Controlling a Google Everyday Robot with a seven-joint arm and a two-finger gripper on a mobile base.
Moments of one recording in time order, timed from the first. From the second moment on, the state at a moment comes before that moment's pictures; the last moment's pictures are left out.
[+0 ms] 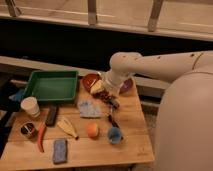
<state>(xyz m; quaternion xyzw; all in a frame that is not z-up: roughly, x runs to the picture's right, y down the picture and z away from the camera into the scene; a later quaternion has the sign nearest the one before) 0.010 0.016 0.754 -0.29 0.05 0.71 0.64</state>
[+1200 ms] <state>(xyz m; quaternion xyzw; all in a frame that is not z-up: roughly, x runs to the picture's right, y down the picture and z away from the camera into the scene) -0.105 0.077 0.798 -0.37 0.08 0.64 0.67</state>
